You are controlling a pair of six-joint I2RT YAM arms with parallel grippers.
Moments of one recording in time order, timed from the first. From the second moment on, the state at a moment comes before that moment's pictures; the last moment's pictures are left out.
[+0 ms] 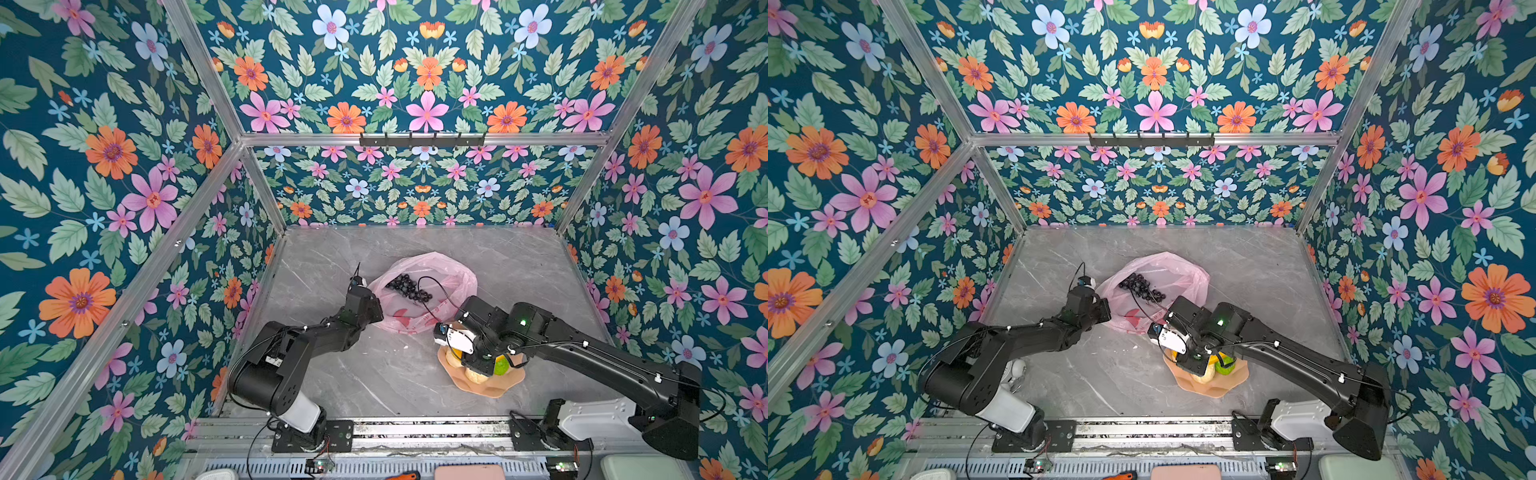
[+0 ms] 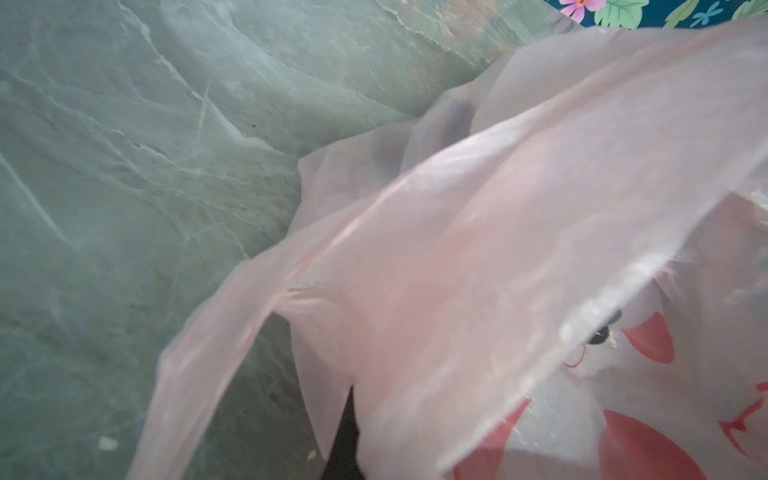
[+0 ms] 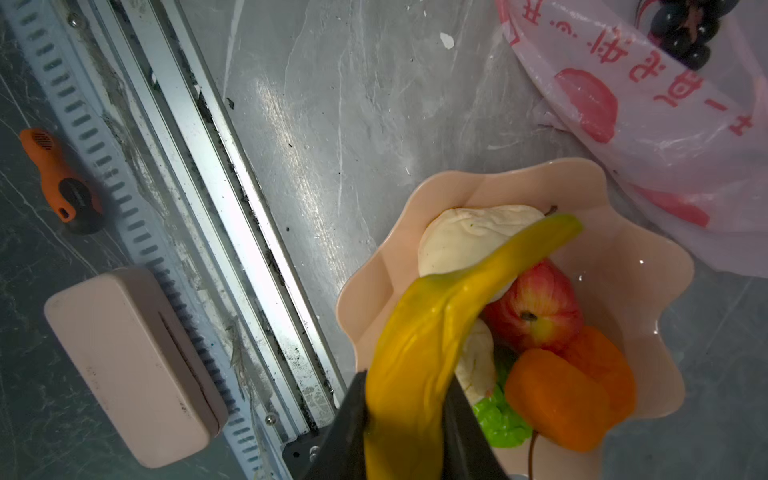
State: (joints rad) left arm -0.45 1.57 0.58 0.30 -0.07 -0.57; right arm 0.96 1.27 1.16 -1.18 -0.07 -0.23
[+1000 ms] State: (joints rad) left arm -0.45 1.59 0.59 0.30 -0.07 -0.57; right arm 1.01 1.34 1.01 -1.06 -0.07 -0.18
